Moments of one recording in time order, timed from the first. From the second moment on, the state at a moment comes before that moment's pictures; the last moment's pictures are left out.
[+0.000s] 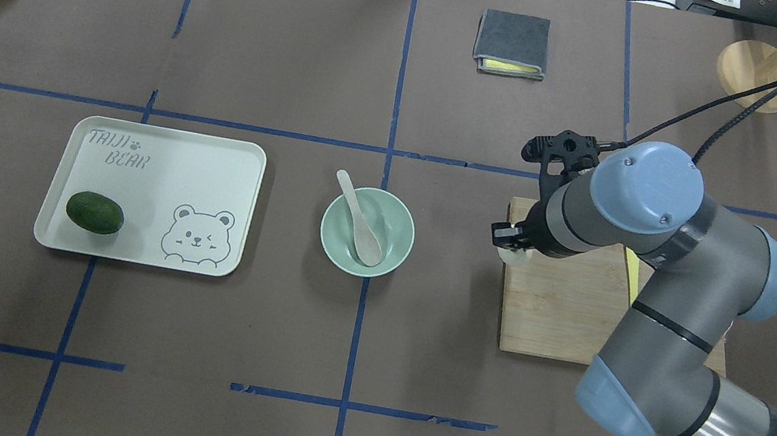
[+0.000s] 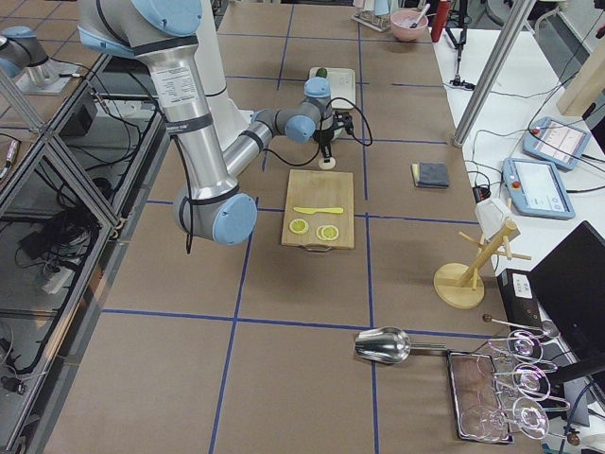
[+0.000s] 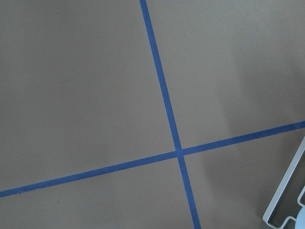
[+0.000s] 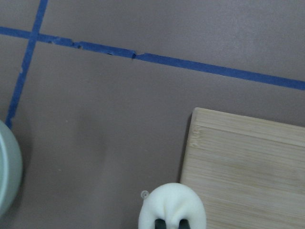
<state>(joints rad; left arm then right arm) -1.52 -1.50 -1.72 -1.53 -2.41 0.18 0.58 -1.12 1.85 -1.48 1.86 1.02</state>
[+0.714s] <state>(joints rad) -1.52 -1.50 -1.72 -1.53 -2.41 0.18 0.41 -0.71 1.56 -1.66 1.65 1.28</state>
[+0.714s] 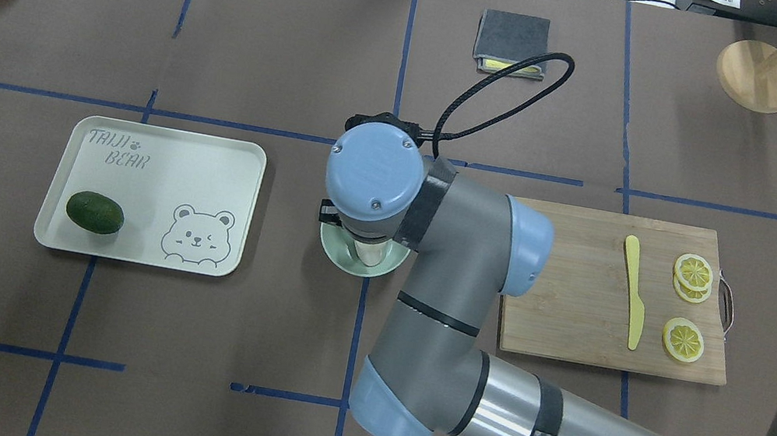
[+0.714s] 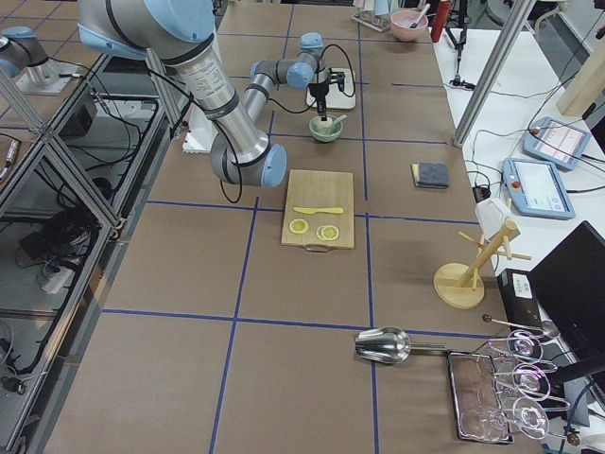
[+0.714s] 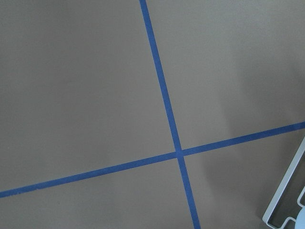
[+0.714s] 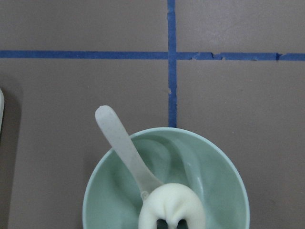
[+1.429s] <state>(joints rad) -1.52 -1.50 -1.72 -1.53 -2.41 0.18 0.40 -0.70 1.51 -1.63 1.63 1.28</state>
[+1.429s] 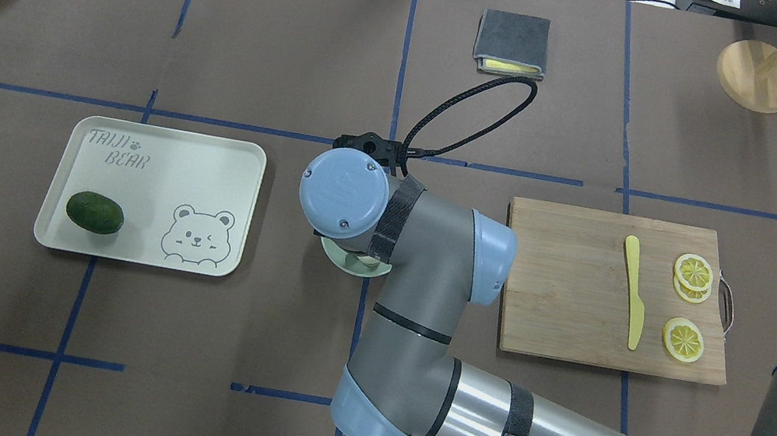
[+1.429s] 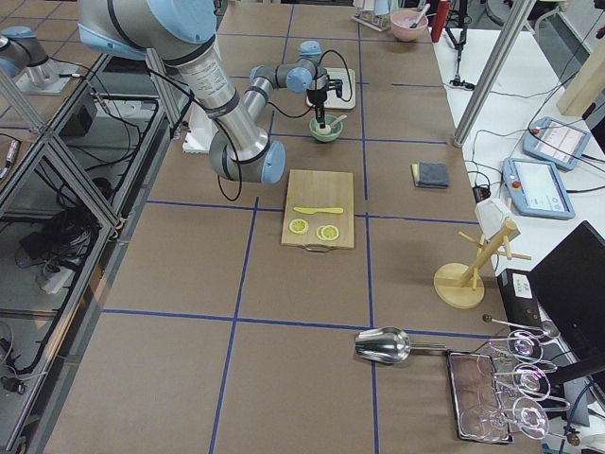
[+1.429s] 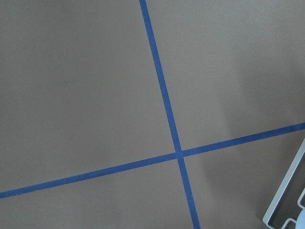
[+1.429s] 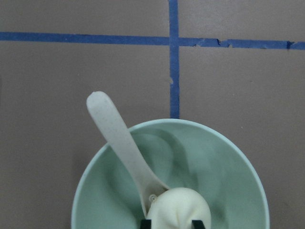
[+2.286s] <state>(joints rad) -1.52 -1.51 -1.71 -1.53 -2.40 0.18 0.78 -0.95 1.75 -1.61 2.00 0.84</state>
